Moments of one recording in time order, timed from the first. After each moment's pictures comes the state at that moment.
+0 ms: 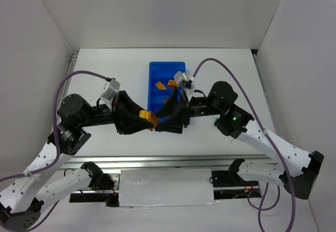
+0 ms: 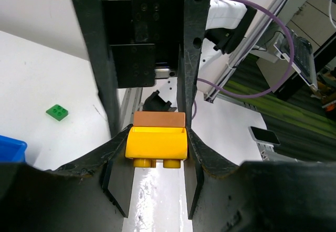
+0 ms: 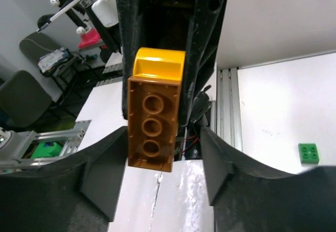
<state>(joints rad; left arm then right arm) -0.64 0.77 1.00 -0.03 0.82 -0.52 0.85 1.05 1.08 0.12 -0.83 0.44</state>
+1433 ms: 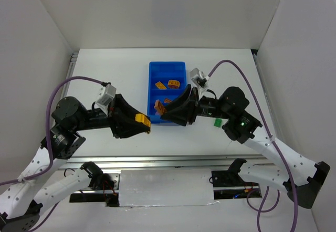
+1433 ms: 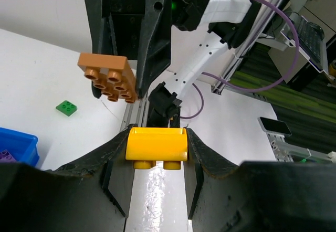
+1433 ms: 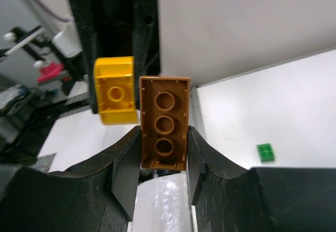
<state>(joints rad) -0.64 0.73 1.02 -0.15 0.82 -0.42 0.79 0.95 0.98 0.19 -0.70 0.46</state>
